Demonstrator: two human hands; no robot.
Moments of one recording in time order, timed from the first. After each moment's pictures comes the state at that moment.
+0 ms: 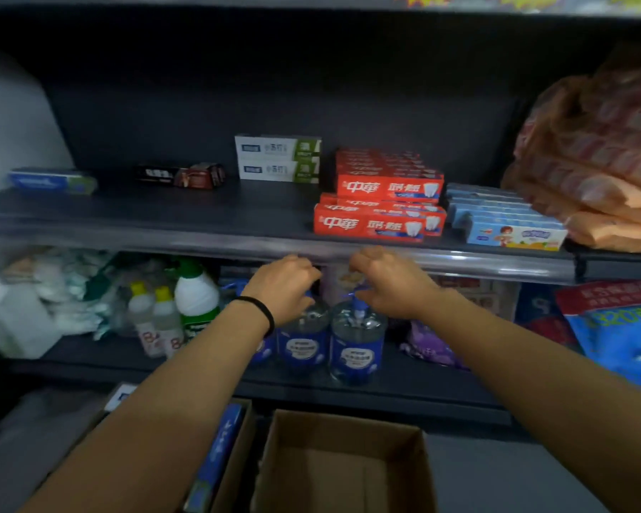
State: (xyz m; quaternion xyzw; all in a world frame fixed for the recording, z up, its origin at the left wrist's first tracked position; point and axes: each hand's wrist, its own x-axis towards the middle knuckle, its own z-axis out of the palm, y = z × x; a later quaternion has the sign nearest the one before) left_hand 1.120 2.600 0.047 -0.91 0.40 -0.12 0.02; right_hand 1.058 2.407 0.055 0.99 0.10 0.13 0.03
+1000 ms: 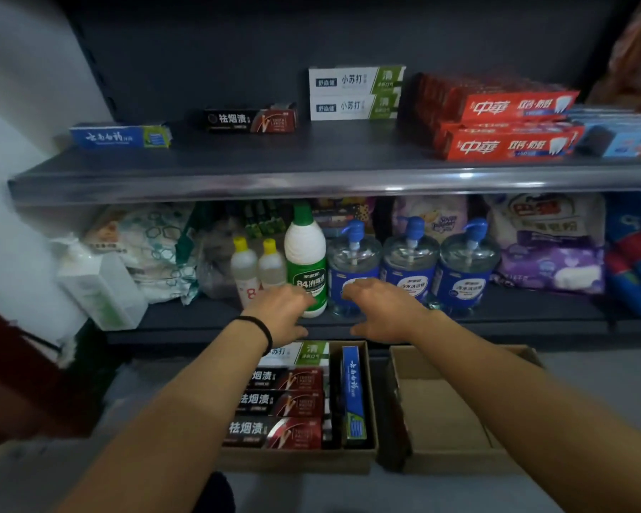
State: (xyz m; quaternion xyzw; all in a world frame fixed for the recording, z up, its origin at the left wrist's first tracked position) left_hand 1.190 2.873 -0.060 -0.89 0.44 0.02 0.06; right_hand 1.110 2.689 -0.066 1.00 0.05 -0.02 -0.05
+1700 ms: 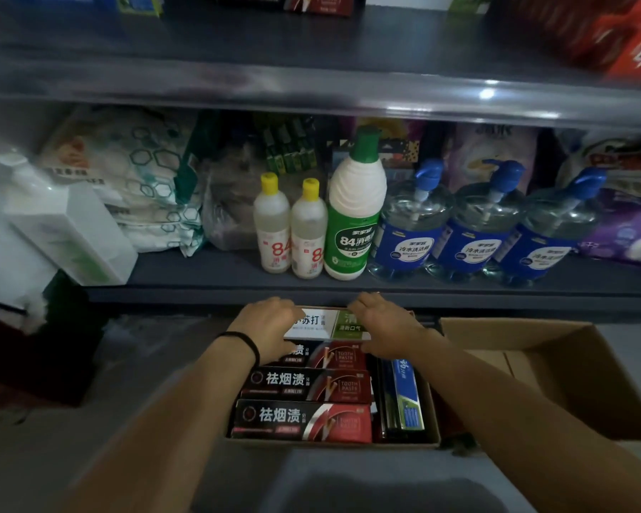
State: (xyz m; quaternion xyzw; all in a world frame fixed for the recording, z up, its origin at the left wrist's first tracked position) left_hand 1.271 2.953 -0.189 -0.89 0.43 0.15 0.03; right_hand 1.193 2.740 -0.224 0.99 0.04 -0.15 -0.03
